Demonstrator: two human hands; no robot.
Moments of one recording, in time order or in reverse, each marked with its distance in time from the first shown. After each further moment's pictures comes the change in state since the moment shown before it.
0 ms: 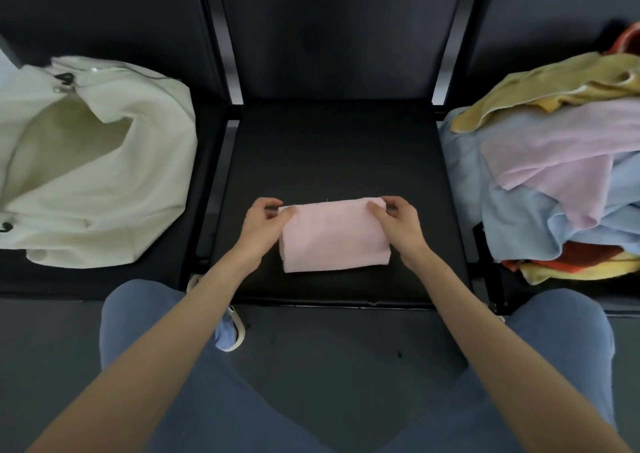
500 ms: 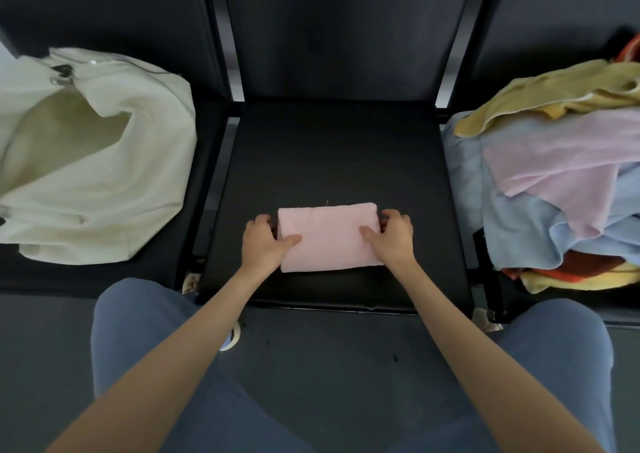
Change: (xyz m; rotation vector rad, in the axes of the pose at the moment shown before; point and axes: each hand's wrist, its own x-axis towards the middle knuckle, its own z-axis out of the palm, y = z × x) left_hand 0.006 -0.036 0.017 0.348 0.127 0.049; right_hand 0.016 0.029 0.016 -0.430 0.096 -0.005
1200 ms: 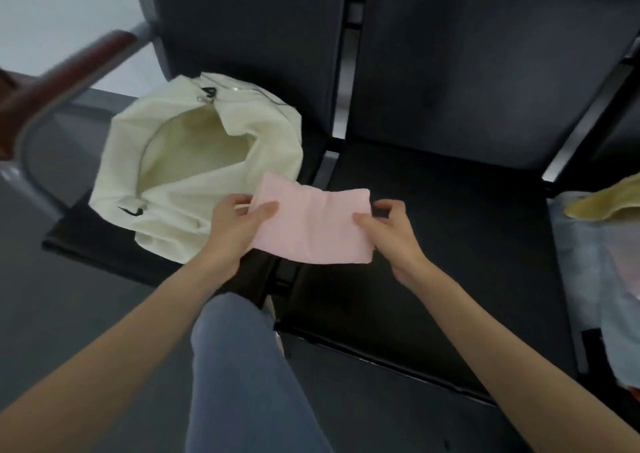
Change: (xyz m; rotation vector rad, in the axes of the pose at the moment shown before) left_hand 0.006 -0.021 -0.191 -0.653 0.286 -0.108; right_hand -0.050 -0.191 0.044 0.474 -0.458 -0.137
